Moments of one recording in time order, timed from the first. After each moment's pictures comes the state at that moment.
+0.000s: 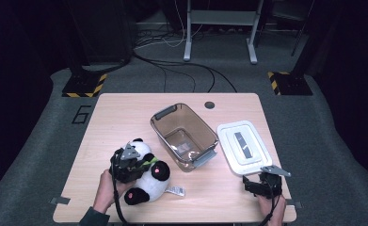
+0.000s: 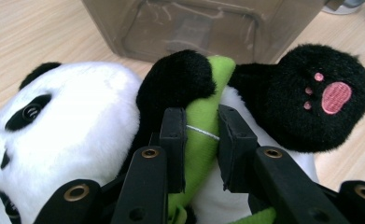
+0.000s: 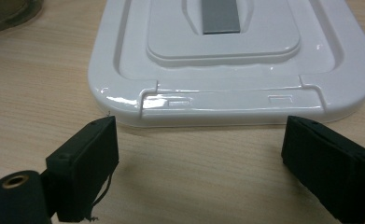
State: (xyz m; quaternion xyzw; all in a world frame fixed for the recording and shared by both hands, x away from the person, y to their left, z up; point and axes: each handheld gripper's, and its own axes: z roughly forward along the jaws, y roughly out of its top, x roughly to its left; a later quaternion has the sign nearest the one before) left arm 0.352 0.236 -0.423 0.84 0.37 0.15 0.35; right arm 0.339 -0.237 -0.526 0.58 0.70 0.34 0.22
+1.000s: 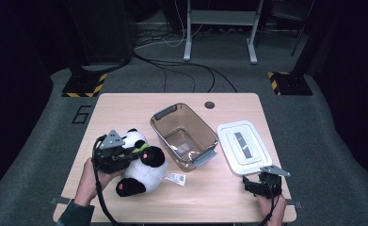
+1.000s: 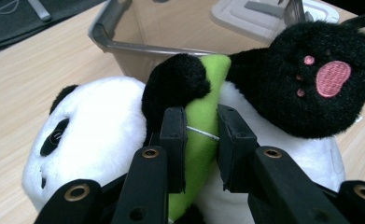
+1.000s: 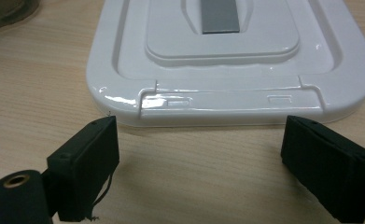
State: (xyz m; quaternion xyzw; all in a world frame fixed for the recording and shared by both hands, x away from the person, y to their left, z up) left arm 0.349 0.259 -0.353 0.83 0.35 0.18 0.39; right arm 0.339 -0.236 -0.527 0.58 0.70 0.34 0.23
